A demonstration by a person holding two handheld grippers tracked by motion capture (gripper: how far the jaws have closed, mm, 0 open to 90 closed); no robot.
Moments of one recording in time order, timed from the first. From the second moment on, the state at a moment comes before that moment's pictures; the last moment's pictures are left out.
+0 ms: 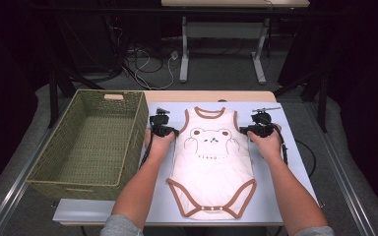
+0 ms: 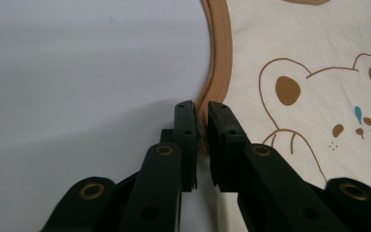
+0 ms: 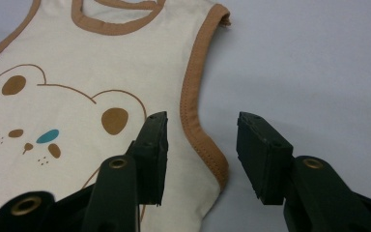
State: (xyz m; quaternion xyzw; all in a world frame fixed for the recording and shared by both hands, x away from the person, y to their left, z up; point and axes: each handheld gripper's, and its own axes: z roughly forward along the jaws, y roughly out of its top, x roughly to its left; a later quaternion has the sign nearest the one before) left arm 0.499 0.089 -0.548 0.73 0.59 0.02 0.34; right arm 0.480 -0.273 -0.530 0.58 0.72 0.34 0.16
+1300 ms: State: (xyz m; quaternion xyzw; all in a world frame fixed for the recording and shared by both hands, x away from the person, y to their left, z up) left arm 0.498 0.089 -0.545 0.75 0.57 0.04 0.34; right arm 0.480 -0.273 -0.546 0.57 0.75 0.28 0.18
